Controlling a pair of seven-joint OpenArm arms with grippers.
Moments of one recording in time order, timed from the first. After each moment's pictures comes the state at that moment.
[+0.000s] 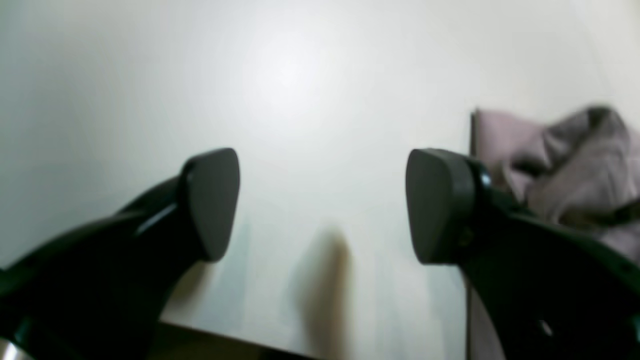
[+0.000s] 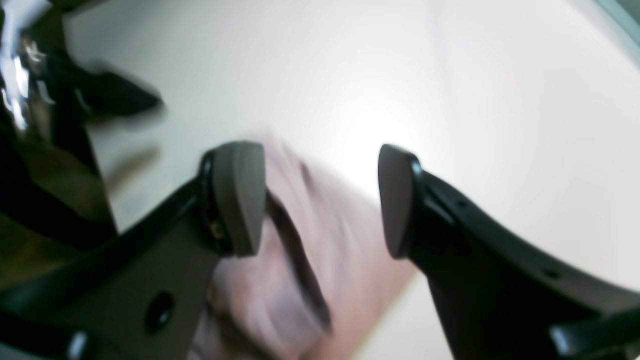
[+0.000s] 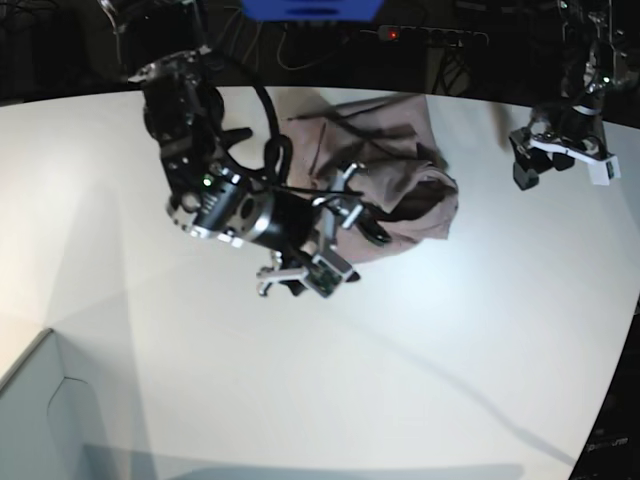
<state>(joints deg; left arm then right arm) 24.8 -20.9 -14.1 83.0 -47.0 -8.8 16.6 0.4 1.1 -16.6 96.3 7.2 39.0 -36.1</state>
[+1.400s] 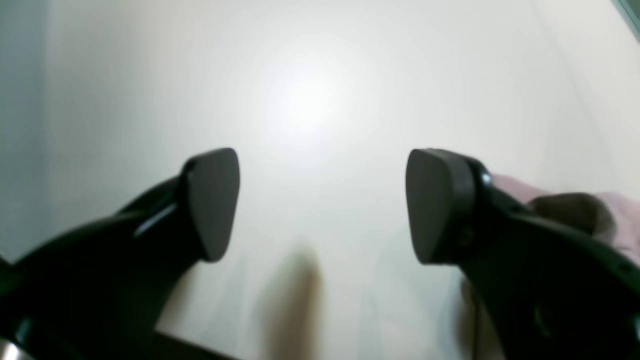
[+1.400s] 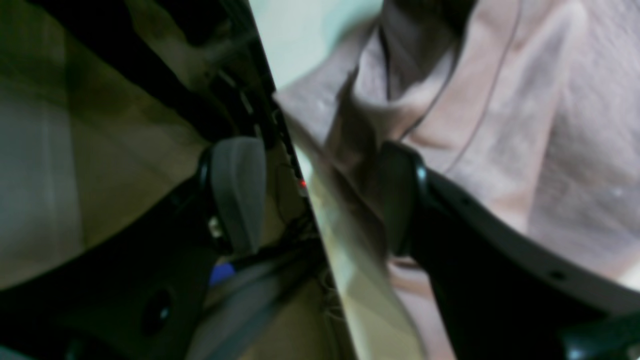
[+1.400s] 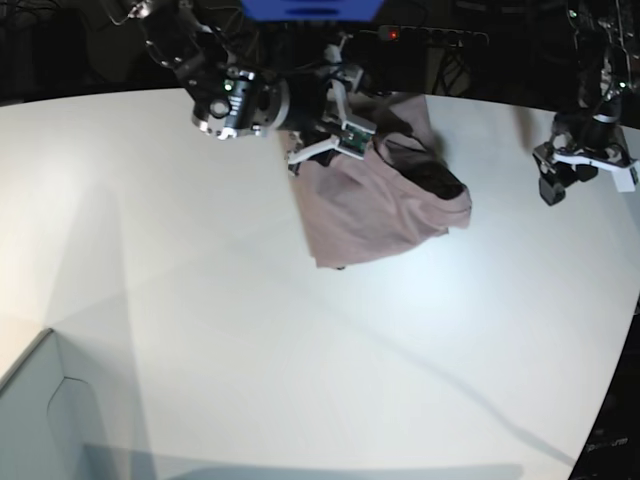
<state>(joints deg) 23.3 -19.5 -21.0 83.7 -47.1 -8.9 17.0 -10.8 9.0 -30.5 97.3 7.0 39.2 -37.0</state>
